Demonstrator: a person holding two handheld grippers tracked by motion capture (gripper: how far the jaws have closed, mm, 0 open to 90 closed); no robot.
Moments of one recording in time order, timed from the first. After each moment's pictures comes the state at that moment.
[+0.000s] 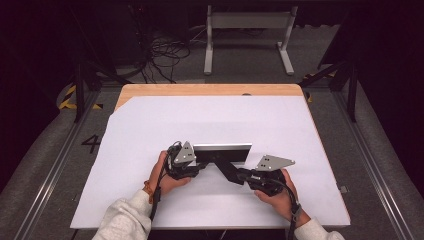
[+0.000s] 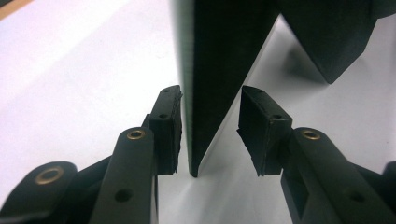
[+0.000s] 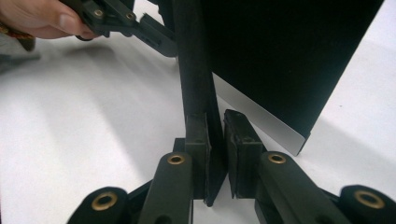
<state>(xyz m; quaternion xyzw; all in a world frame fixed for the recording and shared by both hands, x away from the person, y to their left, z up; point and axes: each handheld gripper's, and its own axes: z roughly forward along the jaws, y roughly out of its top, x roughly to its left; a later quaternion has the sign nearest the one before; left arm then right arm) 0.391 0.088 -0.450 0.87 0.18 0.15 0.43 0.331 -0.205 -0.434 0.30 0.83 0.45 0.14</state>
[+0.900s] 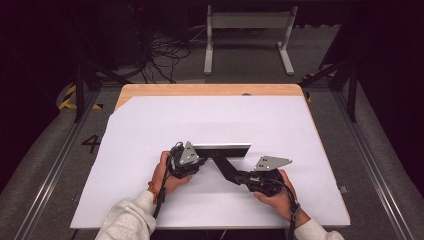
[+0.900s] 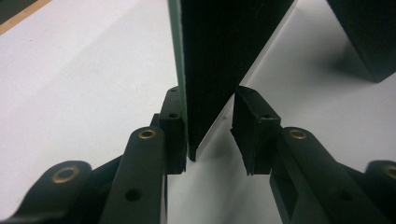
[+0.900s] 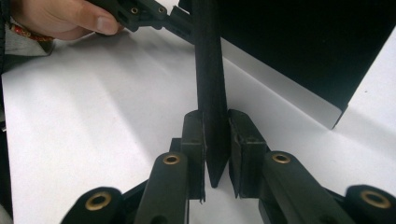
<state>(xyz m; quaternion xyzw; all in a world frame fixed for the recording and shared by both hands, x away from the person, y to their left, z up) 0.396 0.083 -0.462 0.87 0.20 0.20 0.40 0.334 -0.205 -0.442 0.30 0.84 0.45 0.11</state>
